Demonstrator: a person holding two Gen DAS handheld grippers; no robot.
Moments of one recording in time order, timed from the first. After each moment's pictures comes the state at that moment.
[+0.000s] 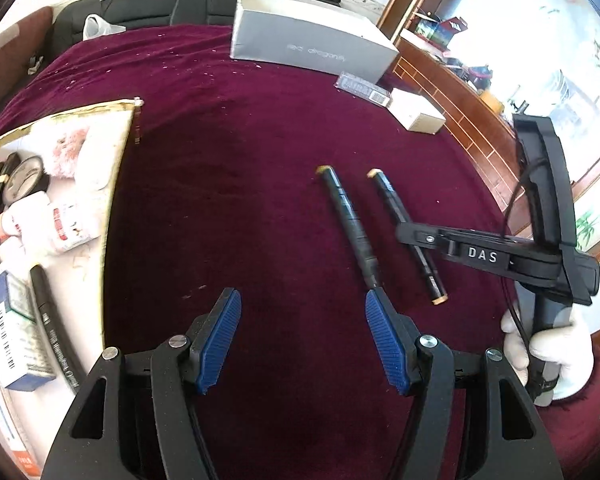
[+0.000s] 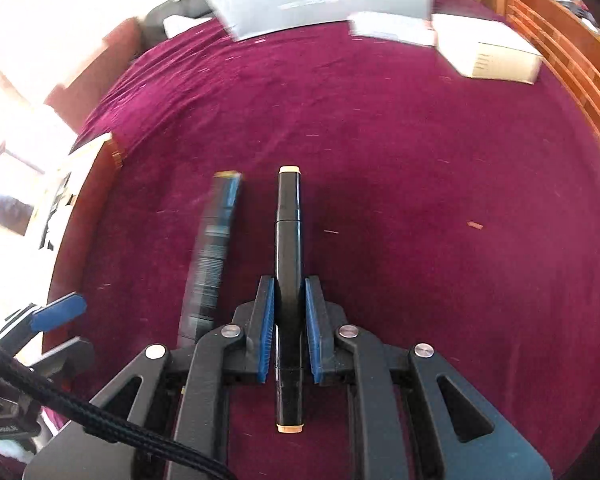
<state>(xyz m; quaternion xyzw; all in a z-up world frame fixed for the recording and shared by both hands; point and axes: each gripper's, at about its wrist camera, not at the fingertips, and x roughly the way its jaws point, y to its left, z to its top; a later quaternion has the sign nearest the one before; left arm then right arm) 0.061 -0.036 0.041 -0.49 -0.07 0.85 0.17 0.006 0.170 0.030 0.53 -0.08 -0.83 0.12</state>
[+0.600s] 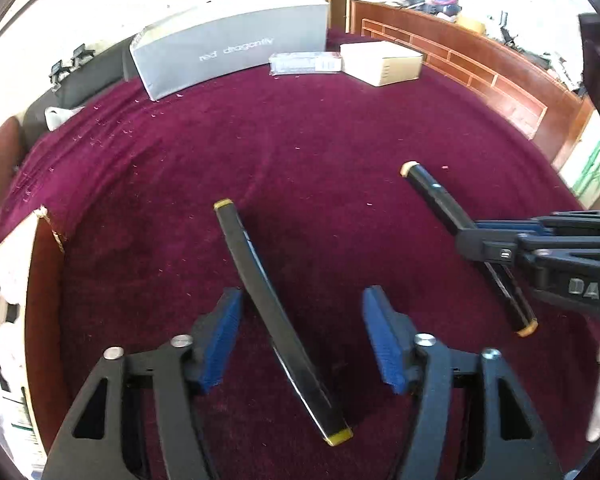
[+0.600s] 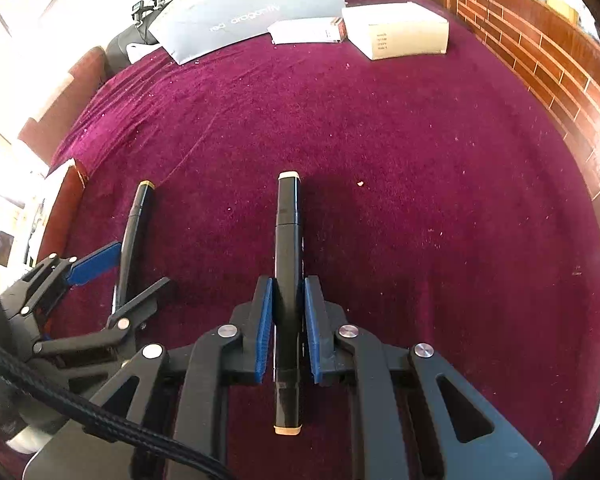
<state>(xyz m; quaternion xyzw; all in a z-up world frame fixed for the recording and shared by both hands) 0.029 0.063 0.009 -0.47 0.10 0.86 0.17 0.027 0.217 0.033 0.52 -0.11 -0.84 0.06</state>
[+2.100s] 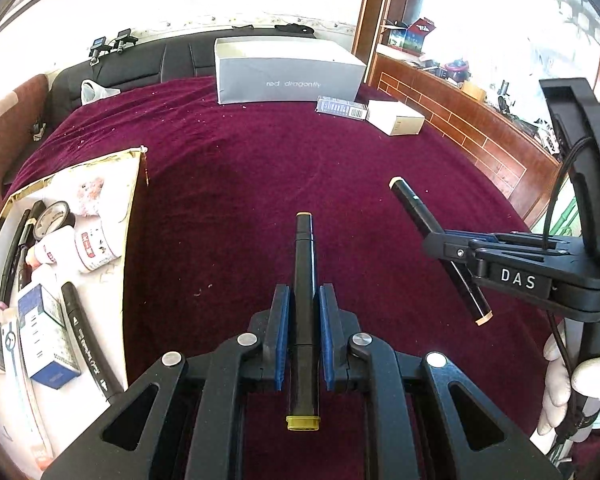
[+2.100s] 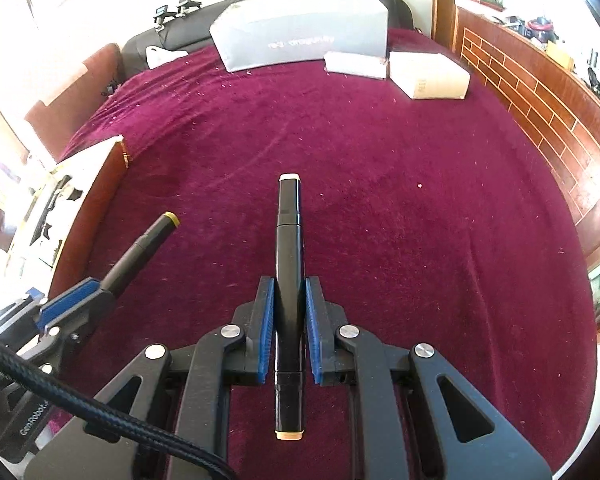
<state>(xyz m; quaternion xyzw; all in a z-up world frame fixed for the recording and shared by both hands) 0.095 -0.023 0.047 -0.42 0.00 0.89 0.17 0.076 0.145 0.068 0.48 -0.06 -0.88 0.05</state>
